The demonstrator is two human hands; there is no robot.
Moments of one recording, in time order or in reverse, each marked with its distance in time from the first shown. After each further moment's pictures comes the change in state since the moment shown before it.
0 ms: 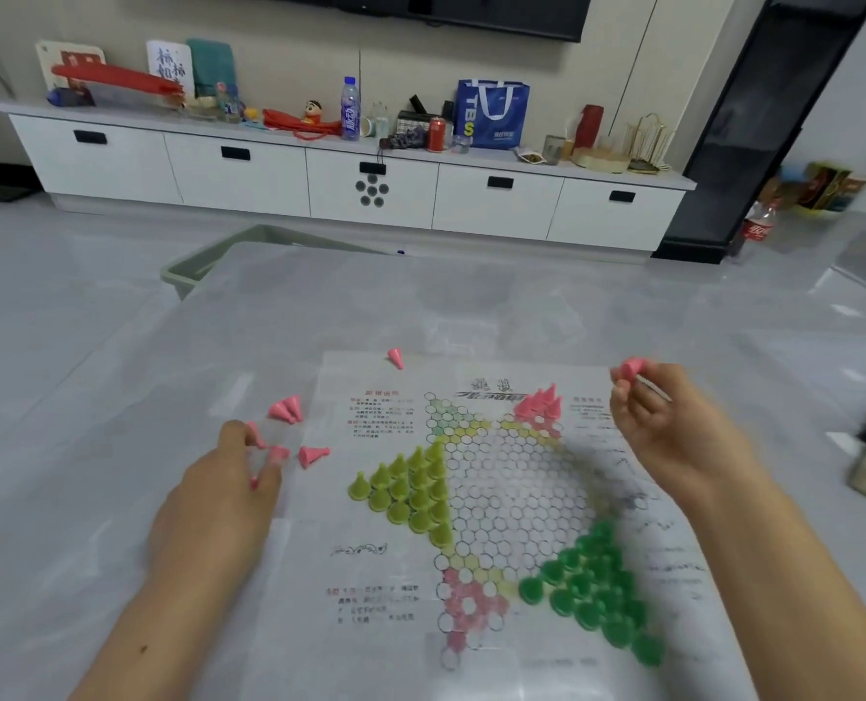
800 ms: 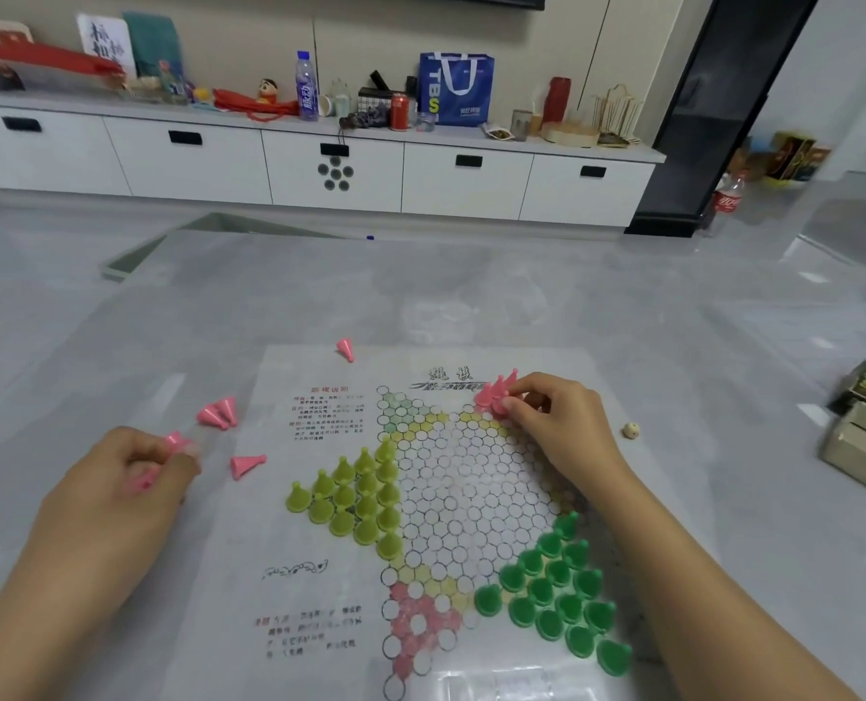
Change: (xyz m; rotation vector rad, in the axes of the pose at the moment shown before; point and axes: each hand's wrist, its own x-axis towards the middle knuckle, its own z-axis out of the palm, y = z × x) left_hand 0.012 0.001 -0.001 -0.361 -0.005 -0.141; right_hand 0.047 0.053 -0.021 -1.358 -0.147 -0.495
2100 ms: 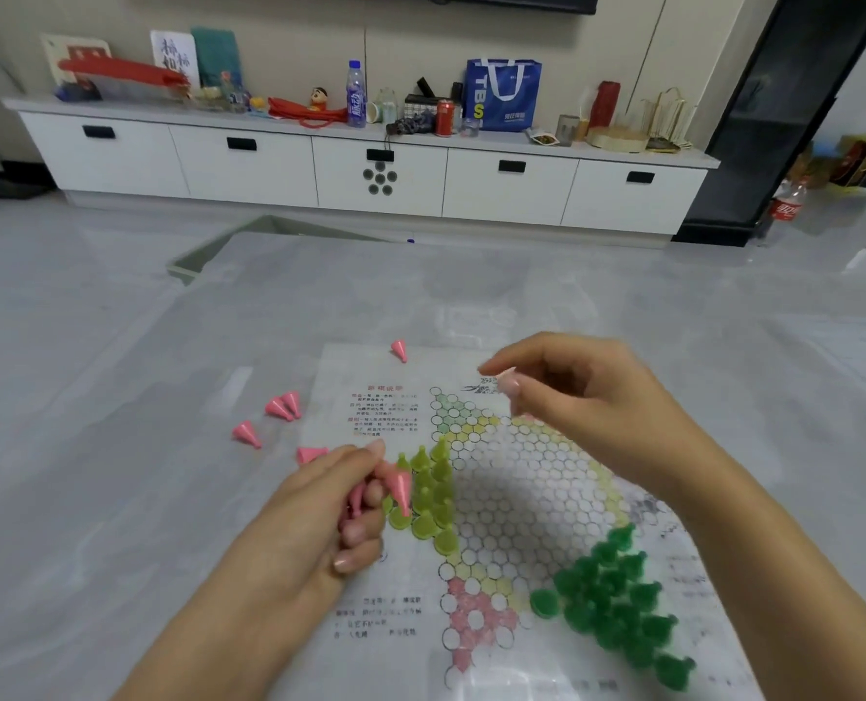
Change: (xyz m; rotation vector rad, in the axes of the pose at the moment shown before) left_hand -0.055 0.061 0.022 -0.922 -0.576 -0.467; right_hand -0.031 -0.105 -0.044 0.330 -0.366 -0.274
